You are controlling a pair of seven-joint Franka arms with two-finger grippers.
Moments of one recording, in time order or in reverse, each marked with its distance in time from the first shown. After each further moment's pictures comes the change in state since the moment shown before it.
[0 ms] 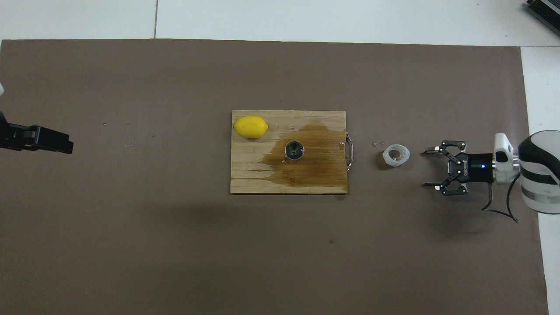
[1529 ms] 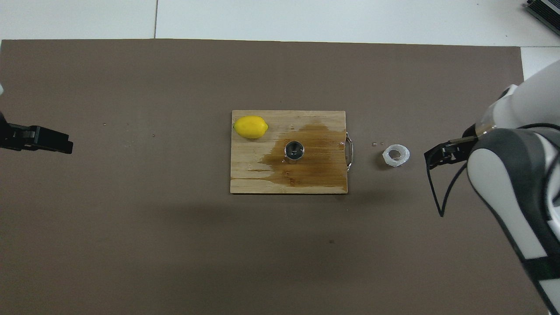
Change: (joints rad) left arm 0.001 0.000 0.000 0.000 0.000 0.000 0.000; right arm 0.410 -0.361 -0.004 0.250 -0.824 -0.276 2.232
